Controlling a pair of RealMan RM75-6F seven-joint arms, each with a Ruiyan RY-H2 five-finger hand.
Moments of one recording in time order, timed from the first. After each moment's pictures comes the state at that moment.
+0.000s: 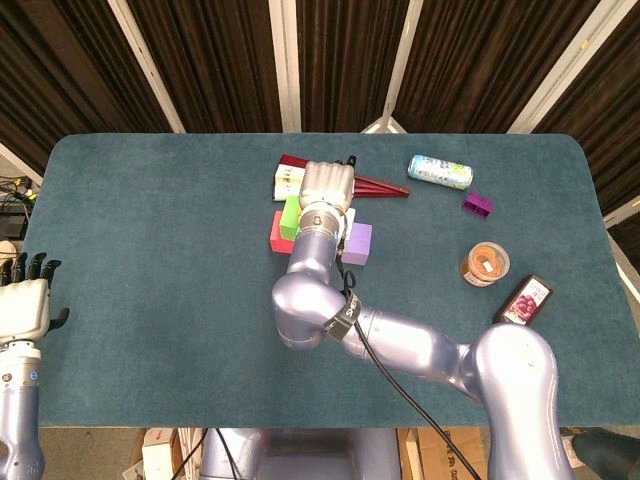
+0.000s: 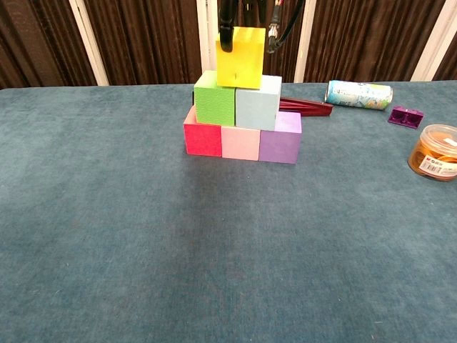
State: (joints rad) left arm -0.29 -1.31 -0.16 -1.51 1.01 1.33 0.50; right arm 1.61 -1.70 0.89 -1.15 0.35 1.36 -1.48
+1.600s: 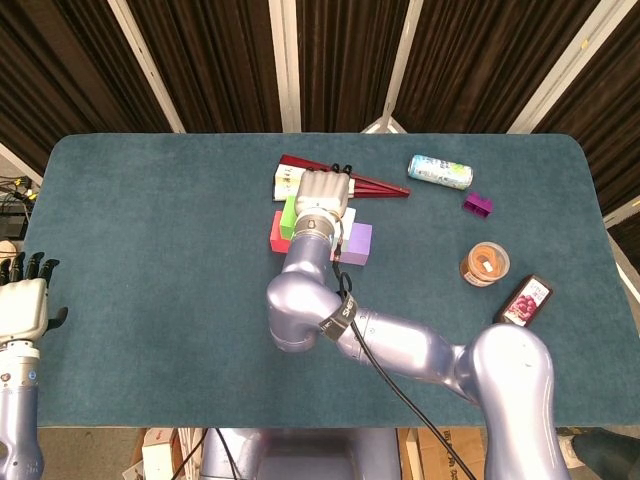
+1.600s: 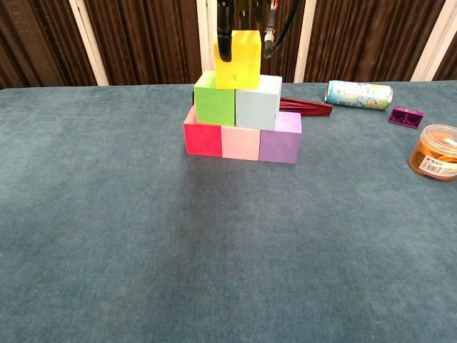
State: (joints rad) left arm -0.29 -1.31 -0.16 -1.51 1.01 1.33 0.50; right arm 1.62 -1.71 0.93 -1.14 0.42 1.38 -1.57
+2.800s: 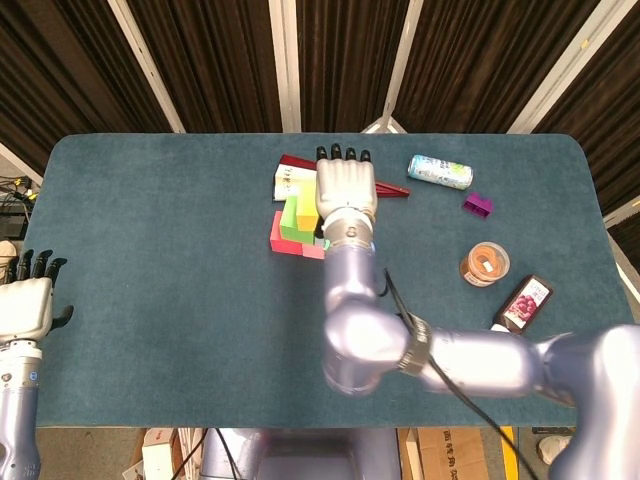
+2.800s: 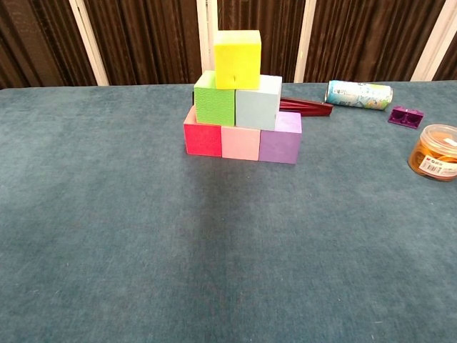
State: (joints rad) left arm -0.29 -1.30 -0.15 -1.49 1.07 1.31 0.44; right arm 1.43 -1.41 1.05 -1.72 0.44 1.53 -1.50
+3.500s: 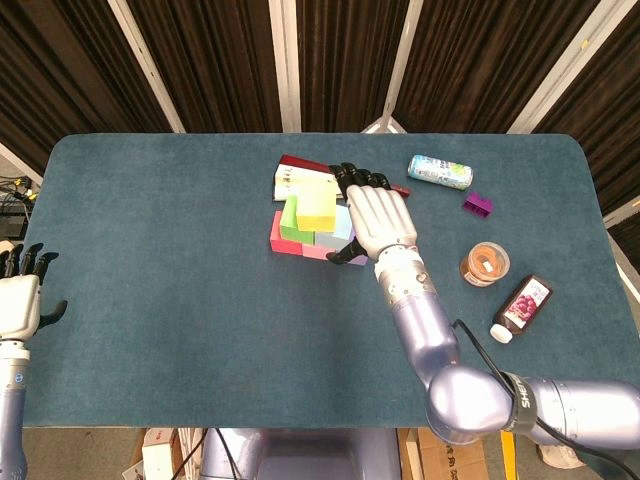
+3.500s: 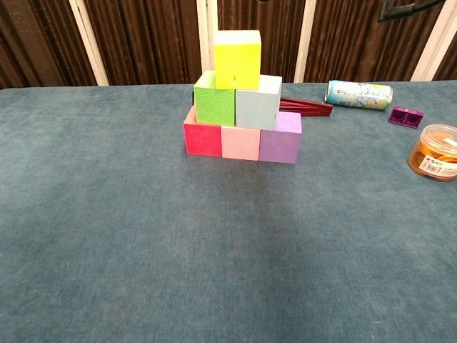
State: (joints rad) left arm -0.27 -1.27 -0.15 -1.49 1.14 1.33 0.32; right arm 1.12 -1.24 0.93 -2.09 0.23 1.30 -1.05
